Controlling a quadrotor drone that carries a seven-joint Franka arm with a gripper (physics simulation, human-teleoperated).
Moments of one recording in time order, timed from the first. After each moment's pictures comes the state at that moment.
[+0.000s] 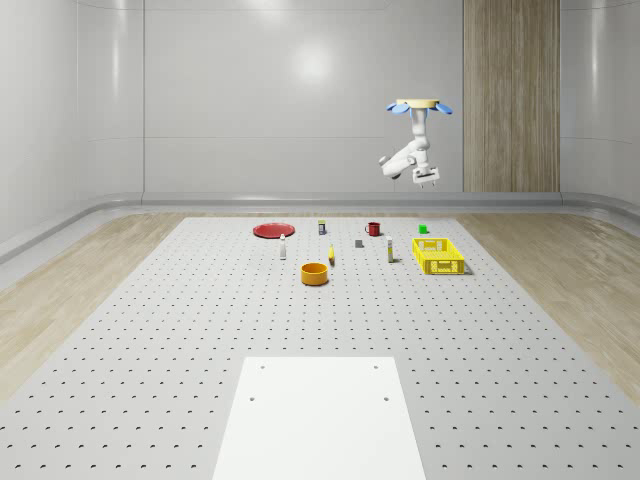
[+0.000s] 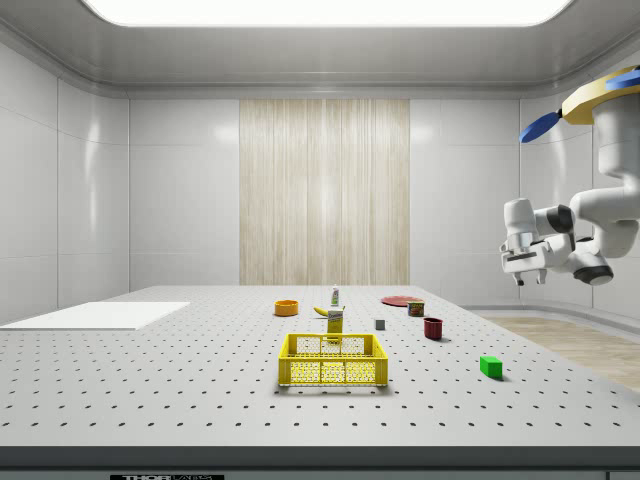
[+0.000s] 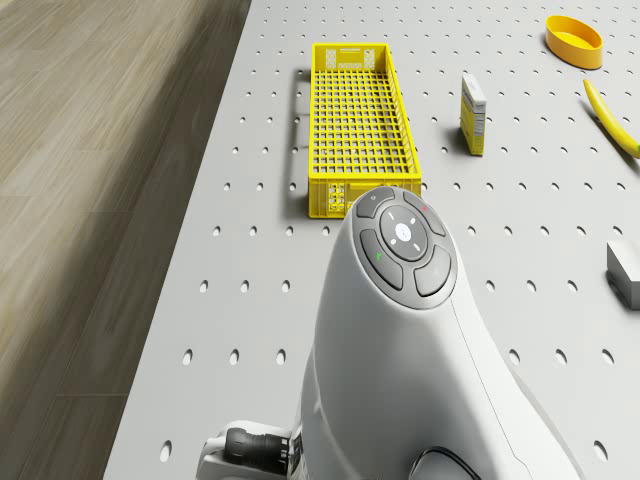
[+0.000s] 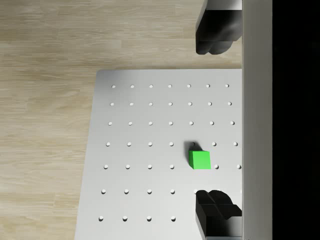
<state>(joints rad) -0.89 -0.99 1.18 -2.88 -1.95 1.19 1.47</state>
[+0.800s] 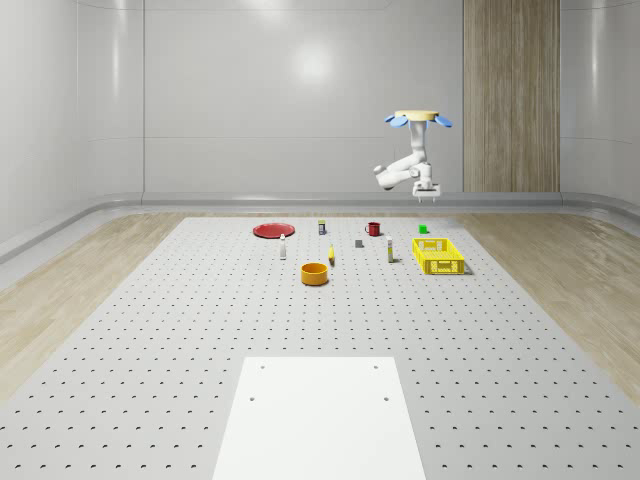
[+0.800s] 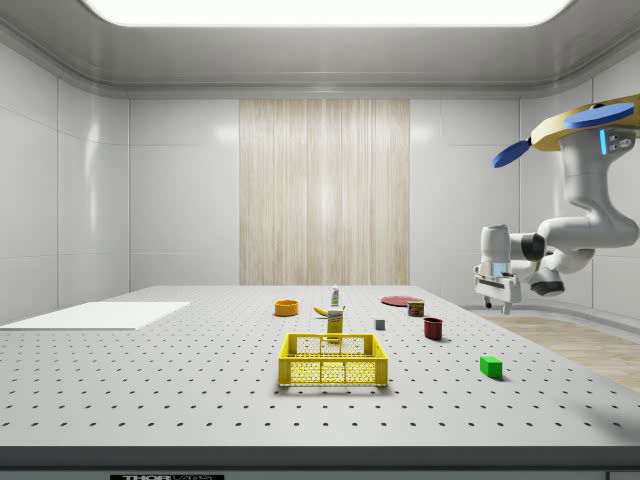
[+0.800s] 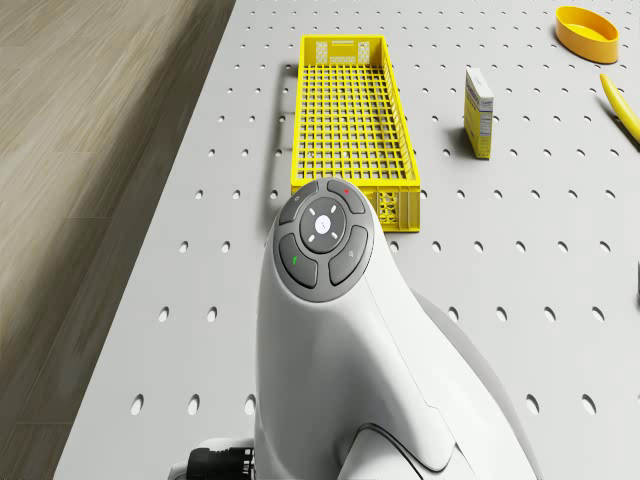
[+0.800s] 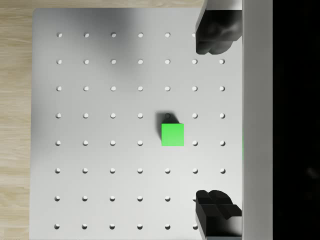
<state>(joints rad) -1.05 -1.10 1.27 -2.89 -1.97 1.19 1.58</state>
